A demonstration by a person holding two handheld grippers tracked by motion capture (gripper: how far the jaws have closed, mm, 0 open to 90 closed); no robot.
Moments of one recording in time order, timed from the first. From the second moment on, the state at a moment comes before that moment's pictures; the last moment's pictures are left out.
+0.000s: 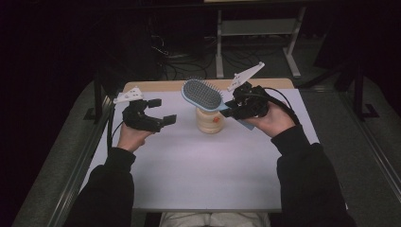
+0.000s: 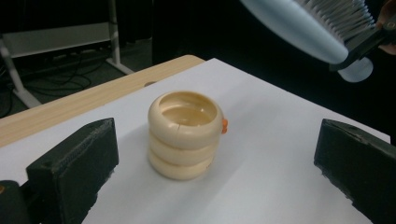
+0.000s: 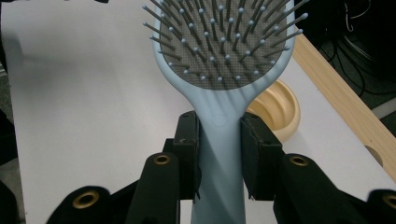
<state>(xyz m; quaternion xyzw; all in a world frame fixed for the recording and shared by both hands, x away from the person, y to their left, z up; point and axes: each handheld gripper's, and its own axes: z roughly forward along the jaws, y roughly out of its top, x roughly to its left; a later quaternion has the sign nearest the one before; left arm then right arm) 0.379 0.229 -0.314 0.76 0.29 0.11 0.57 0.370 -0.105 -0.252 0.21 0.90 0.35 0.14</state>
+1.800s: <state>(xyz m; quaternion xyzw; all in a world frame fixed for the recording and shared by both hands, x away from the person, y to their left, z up) 0.422 0.196 -0.300 0.61 0.41 -0.04 0.68 0.396 -0.052 -0.280 0.21 0.90 0.33 0.19</state>
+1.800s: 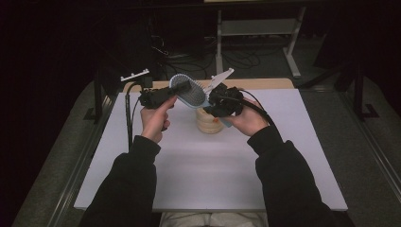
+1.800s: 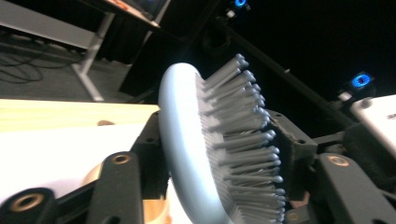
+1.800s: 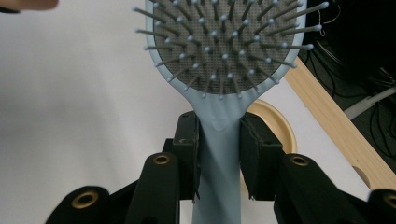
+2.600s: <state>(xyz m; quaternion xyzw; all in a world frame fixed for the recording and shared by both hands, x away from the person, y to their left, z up) 0.419 0.176 -0.260 0.65 0.35 0.06 0.67 0.413 -0.052 -0.275 0.26 0.88 0.36 0.16</state>
